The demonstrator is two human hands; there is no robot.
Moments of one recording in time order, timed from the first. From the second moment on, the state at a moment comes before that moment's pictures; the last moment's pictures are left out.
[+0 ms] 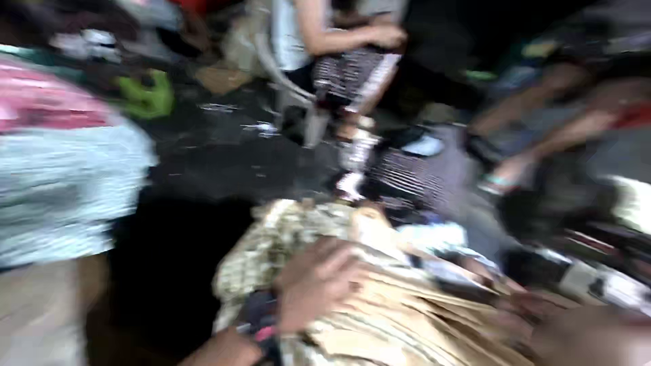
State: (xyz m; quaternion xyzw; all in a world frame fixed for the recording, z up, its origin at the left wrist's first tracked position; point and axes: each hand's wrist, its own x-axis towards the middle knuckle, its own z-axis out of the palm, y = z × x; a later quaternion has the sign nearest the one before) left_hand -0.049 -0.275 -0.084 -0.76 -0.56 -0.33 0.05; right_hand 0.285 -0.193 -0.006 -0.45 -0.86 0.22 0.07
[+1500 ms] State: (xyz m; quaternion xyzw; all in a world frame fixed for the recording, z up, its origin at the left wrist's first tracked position) left_hand -0.005 -0.158 -0.055 -0.69 -0.71 -0.04 -0.14; right_hand 0.247 -0.164 -0.036 -0.58 -0.79 0.20 0.08
